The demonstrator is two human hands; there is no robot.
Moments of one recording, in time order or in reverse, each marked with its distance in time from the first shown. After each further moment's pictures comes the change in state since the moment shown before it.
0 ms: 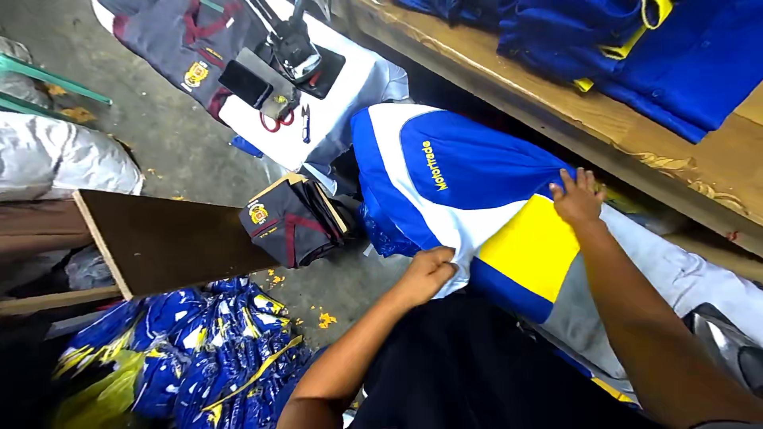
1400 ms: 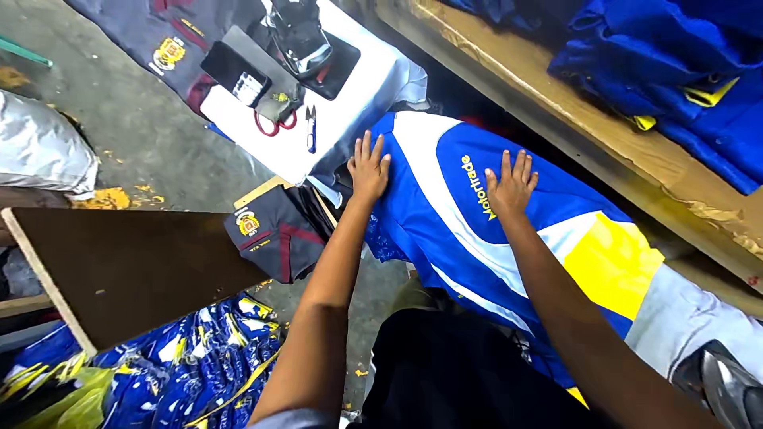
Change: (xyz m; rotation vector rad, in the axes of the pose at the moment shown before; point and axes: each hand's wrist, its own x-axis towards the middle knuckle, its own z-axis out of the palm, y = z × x) left_hand 0.159 -0.169 -0.218 0.691 0.500 -0.201; right_hand 0.060 -0.223 0.055 0.044 0.214 -0.082
